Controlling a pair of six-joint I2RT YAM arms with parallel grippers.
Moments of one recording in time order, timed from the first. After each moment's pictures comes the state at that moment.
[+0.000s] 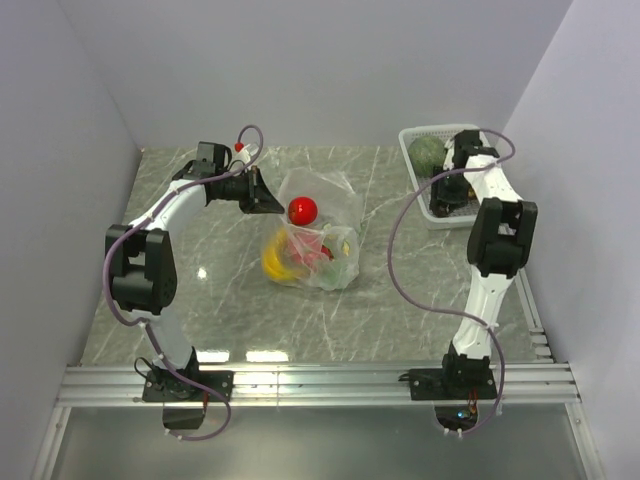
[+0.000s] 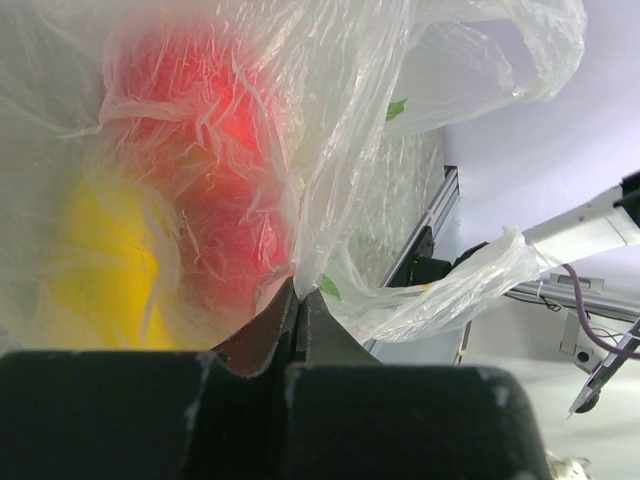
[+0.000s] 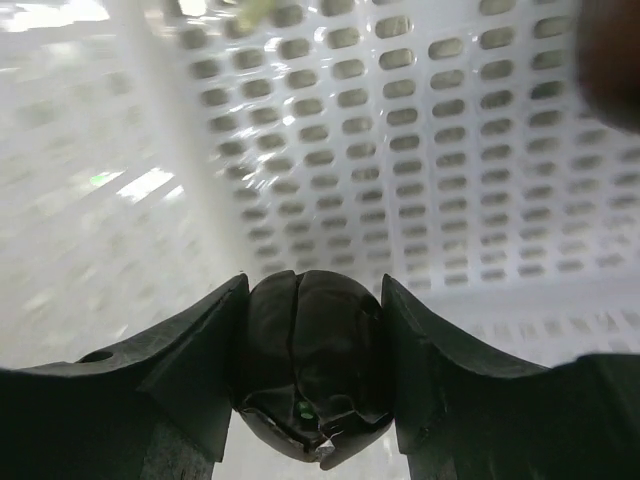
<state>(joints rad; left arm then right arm) -0.15 1.82 1.42 -0.47 0.95 -0.39 -0.11 2.21 1.86 -0.88 -0.06 -0.01</state>
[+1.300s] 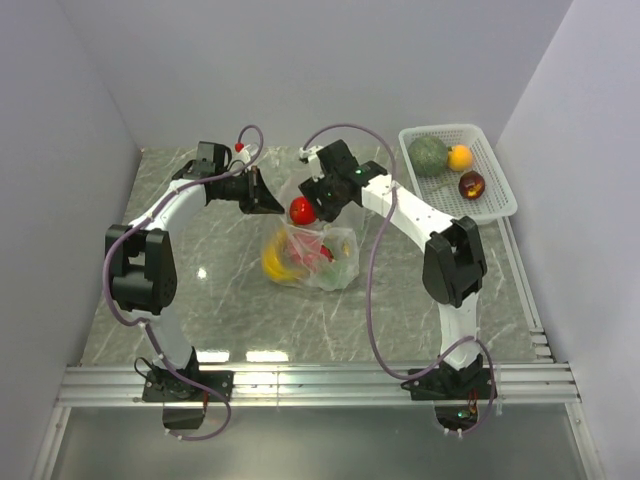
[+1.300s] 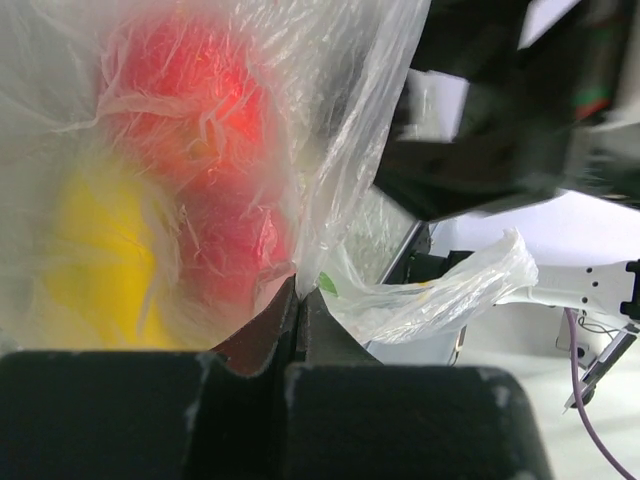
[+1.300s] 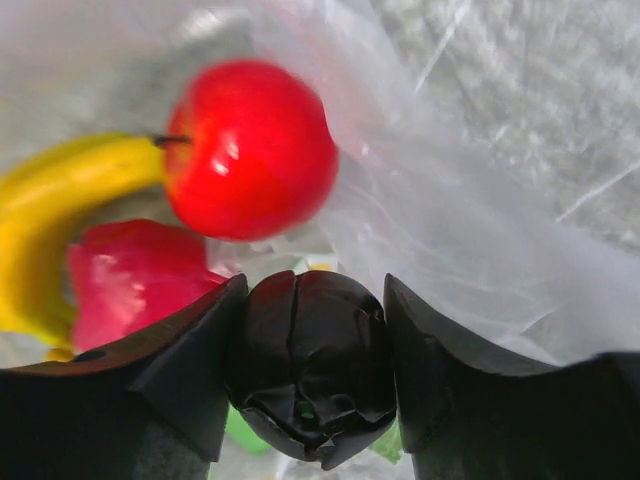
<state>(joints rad) -0.15 1.82 1.42 -0.48 0.95 -0.39 0.61 2.01 1.81 -0.69 -0.03 -0.08</state>
